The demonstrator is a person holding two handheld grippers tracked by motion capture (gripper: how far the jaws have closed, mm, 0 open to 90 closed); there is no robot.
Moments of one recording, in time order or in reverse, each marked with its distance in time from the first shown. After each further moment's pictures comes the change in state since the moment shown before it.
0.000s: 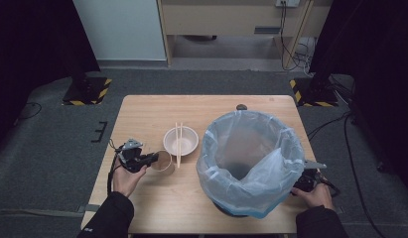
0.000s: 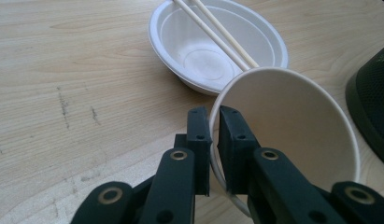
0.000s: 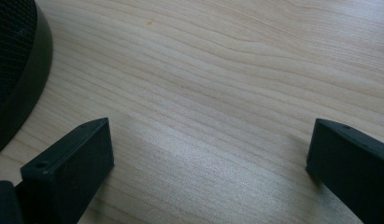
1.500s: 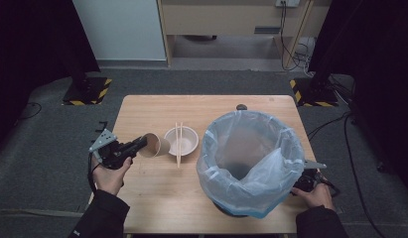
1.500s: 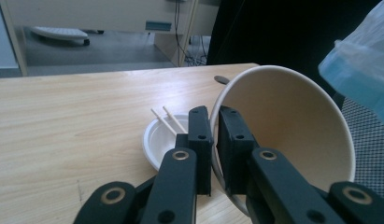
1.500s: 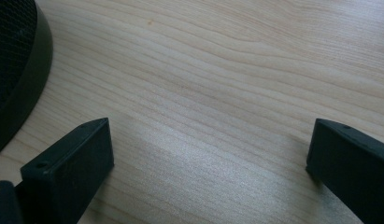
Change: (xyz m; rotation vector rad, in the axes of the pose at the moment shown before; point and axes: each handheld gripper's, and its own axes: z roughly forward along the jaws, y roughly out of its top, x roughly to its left) left arm -0.014 0.031 -0.078 -0.369 -0.054 0.007; right arm 0.000 0.000 0.000 0.000 0.000 0.000
